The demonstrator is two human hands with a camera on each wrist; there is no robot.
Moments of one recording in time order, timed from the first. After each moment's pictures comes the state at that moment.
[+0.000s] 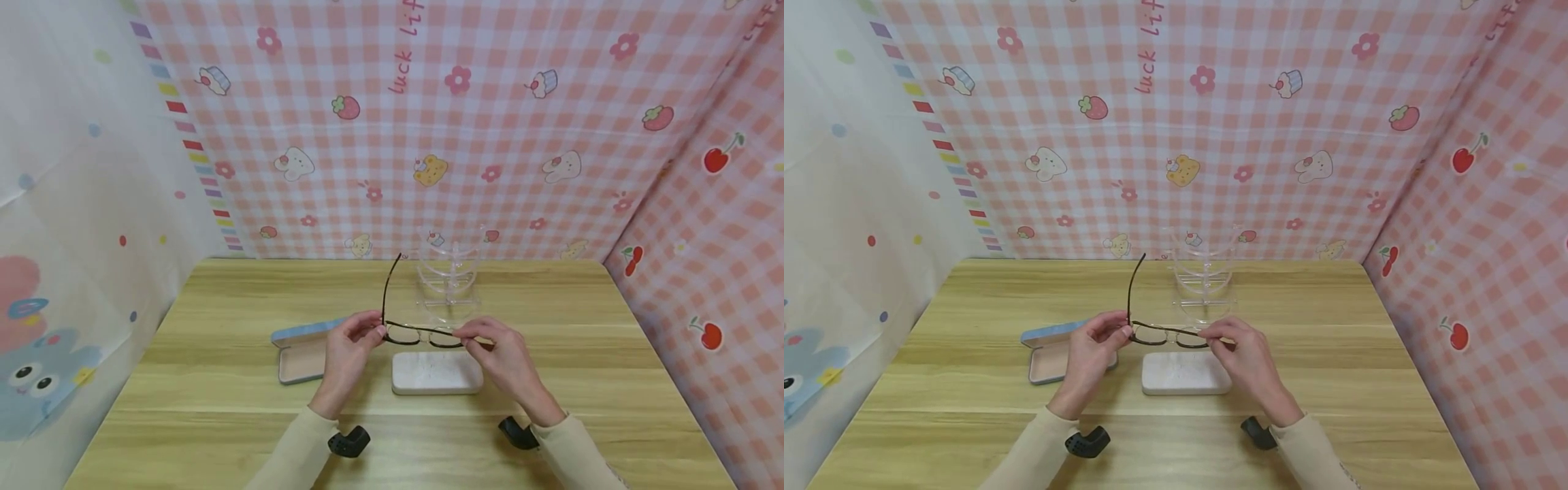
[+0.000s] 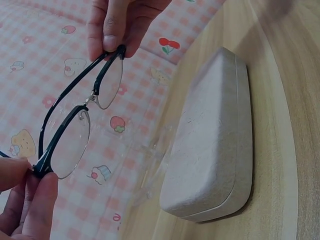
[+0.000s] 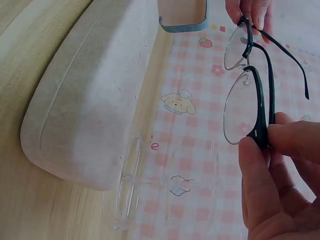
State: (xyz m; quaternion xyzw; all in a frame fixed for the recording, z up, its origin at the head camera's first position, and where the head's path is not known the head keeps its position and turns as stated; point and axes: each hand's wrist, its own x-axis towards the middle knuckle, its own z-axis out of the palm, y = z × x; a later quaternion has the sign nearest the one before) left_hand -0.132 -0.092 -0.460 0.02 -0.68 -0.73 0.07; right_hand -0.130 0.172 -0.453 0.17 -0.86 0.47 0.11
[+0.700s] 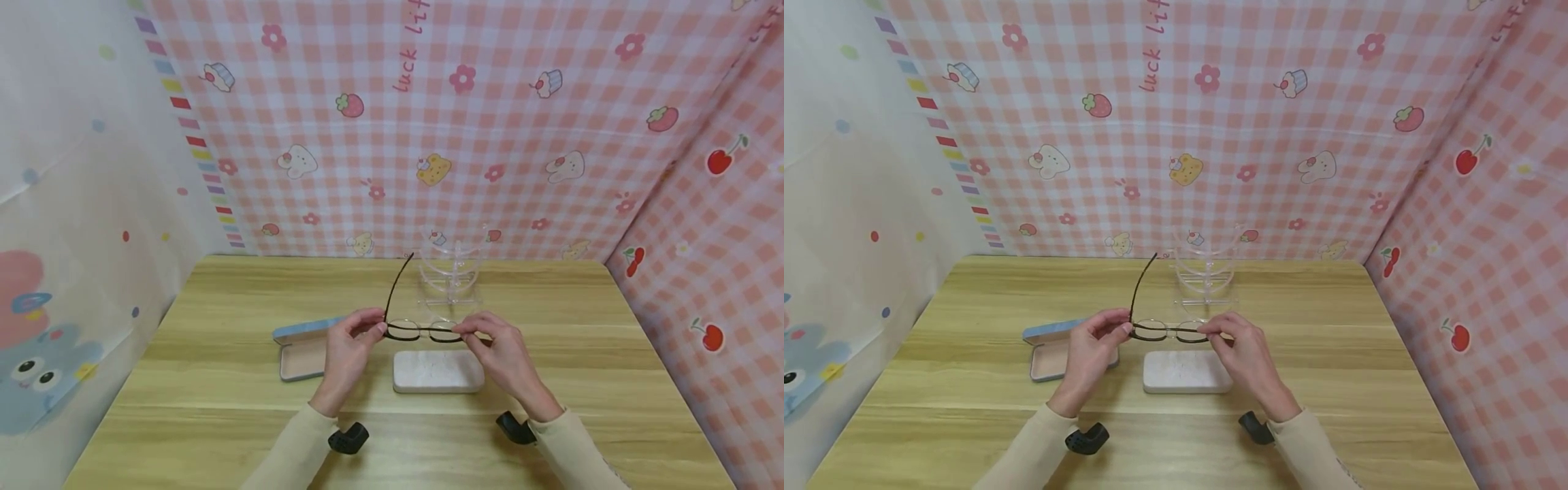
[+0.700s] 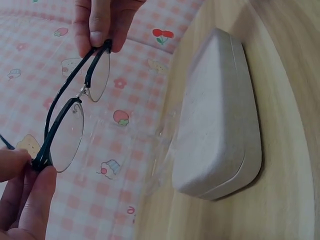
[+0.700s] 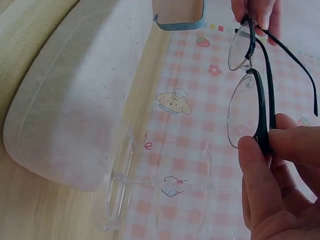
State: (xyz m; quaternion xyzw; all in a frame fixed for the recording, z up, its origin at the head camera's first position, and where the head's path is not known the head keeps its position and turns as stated) left_hand -0.131 -0.096 -0.454 -0.01 -0.73 -0.68 0.09; right_hand -0.133 0.167 -0.448 0.18 -0.86 0.47 0.11
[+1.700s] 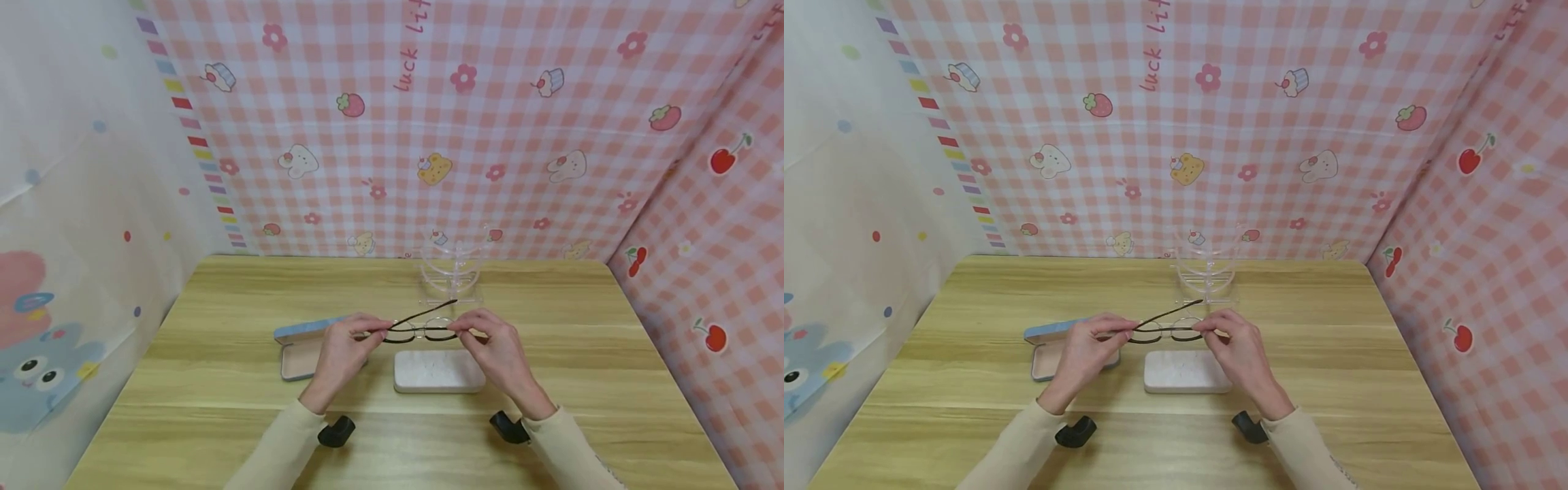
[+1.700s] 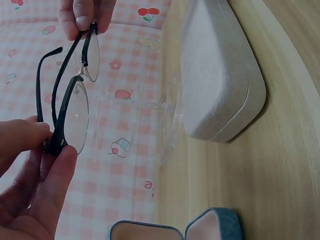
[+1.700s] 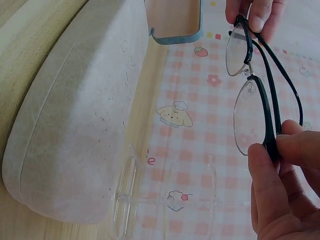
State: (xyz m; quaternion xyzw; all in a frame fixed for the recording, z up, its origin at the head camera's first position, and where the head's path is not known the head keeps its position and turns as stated) left_hand -0.130 -0.112 -0.447 -0.11 -0.84 -0.53 0.10; right_hand -0.134 0.157 -0.445 0.16 -0.85 0.49 0.11
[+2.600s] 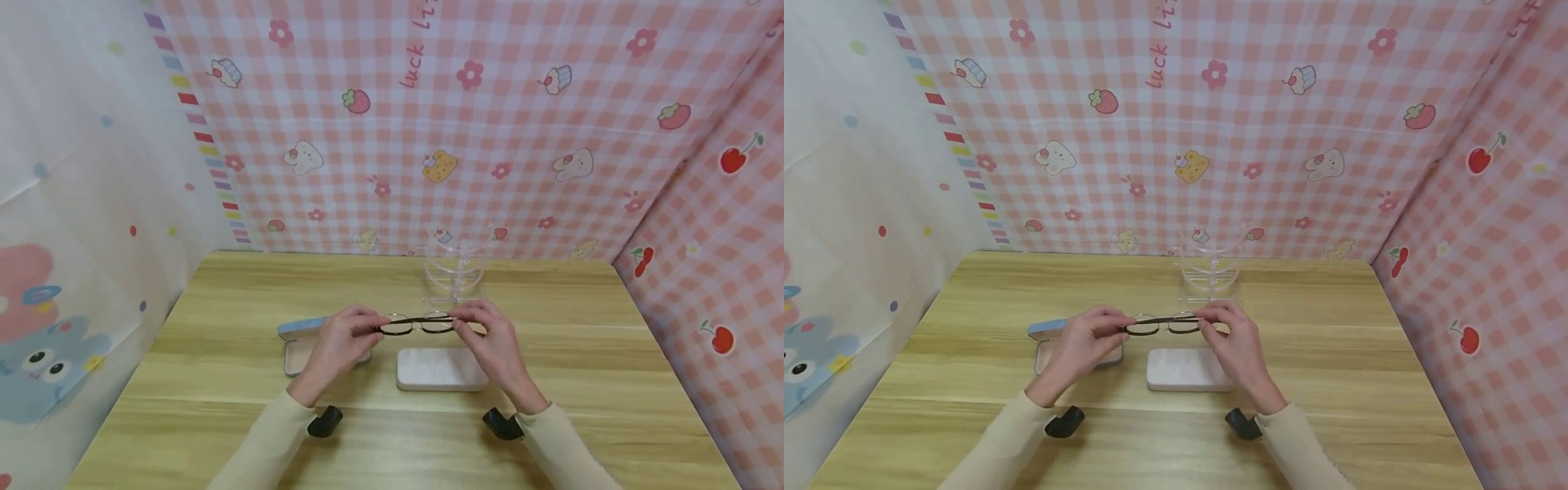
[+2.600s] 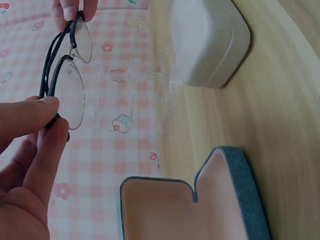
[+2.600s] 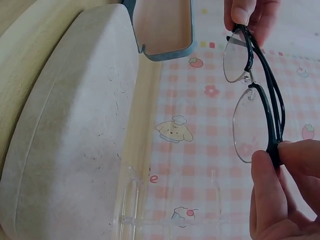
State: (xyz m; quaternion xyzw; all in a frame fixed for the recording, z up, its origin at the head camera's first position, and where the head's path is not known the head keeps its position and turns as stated) left_hand -0.132 -0.129 -0.438 -0.19 -0.86 -0.46 0.10; right_hand -0.142 0.146 -0.449 0.13 -0.83 0.53 0.10
